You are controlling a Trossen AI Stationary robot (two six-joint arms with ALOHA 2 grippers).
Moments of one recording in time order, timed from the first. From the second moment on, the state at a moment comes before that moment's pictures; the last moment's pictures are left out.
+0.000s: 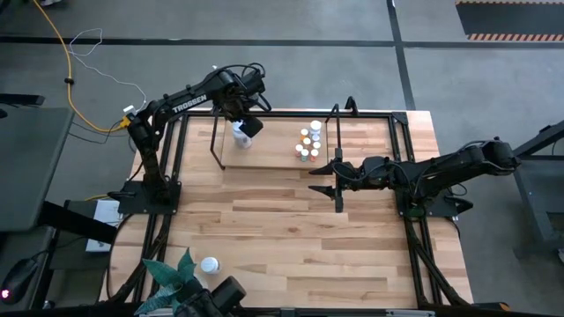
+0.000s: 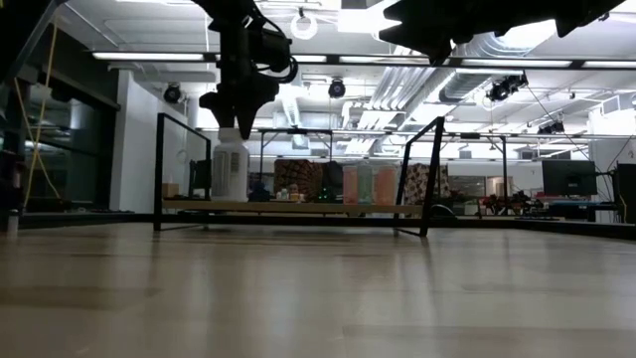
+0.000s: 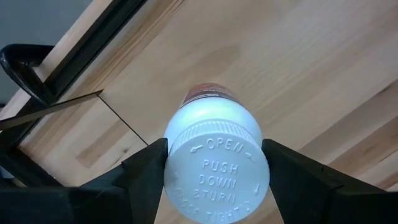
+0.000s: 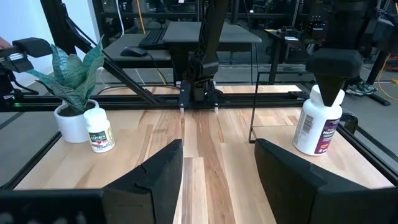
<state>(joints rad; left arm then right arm) 0.76 1.86 1.75 -1.36 -0.07 -0.18 0.10 1.13 0.61 0.39 0.13 0.00</state>
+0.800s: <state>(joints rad) 0.76 1.86 1.76 -1.36 -0.09 -0.18 0.10 1.13 0.61 0.39 0.13 0.00</state>
